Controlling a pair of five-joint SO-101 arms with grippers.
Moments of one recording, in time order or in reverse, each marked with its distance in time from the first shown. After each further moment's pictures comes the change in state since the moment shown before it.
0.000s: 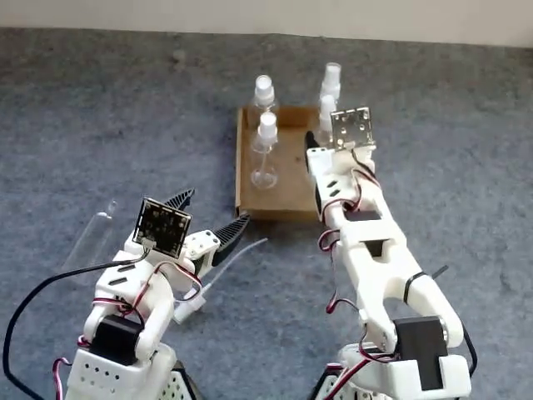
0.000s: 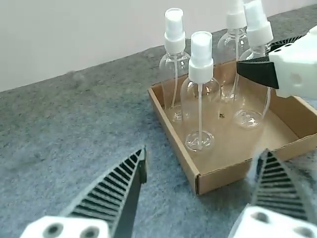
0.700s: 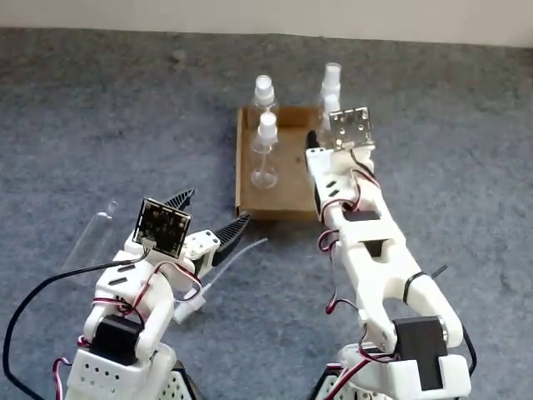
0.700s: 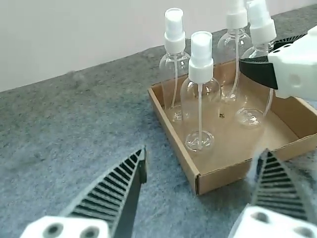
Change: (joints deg) left arm 0.0 0.0 0.0 0.0 0.0; right arm -0.4 0.0 0.0 0.0 0.1
